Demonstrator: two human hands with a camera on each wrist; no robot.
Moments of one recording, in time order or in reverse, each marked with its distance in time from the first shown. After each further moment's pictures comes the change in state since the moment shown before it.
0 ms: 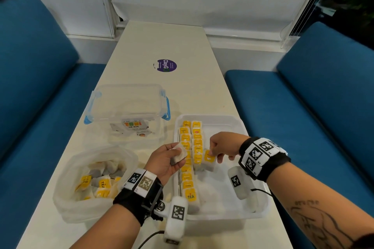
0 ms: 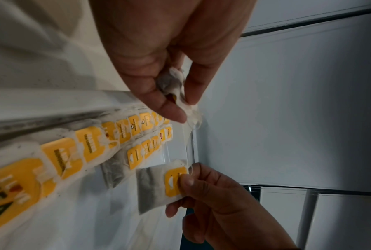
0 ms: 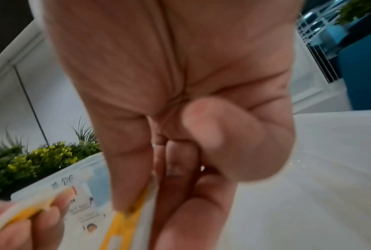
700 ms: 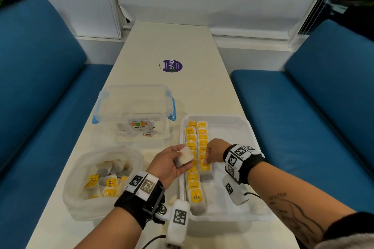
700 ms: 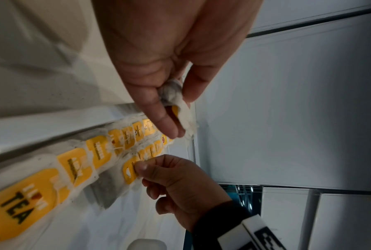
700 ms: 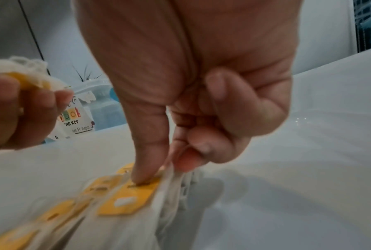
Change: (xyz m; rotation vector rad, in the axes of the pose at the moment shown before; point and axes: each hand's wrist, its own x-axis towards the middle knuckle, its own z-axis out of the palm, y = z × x) left_hand -0.008 0.005 -0.005 -0.032 -0.072 -0.063; right_hand 0.045 -0.018 0.034 -0.376 0.018 0.047
